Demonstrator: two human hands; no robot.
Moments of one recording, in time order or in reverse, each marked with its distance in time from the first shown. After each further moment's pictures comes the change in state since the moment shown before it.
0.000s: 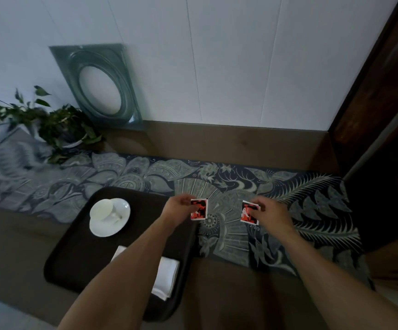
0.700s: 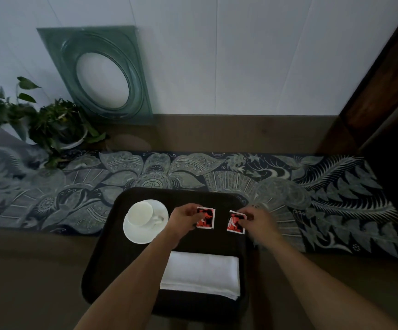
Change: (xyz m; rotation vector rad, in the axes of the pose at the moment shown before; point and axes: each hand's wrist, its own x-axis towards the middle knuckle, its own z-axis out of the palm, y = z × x) left_hand 0.038 -0.108 -0.139 -0.097 -0.255 0.002; right_hand -0.026 -0.107 0.180 0.091 -0.016 0.106
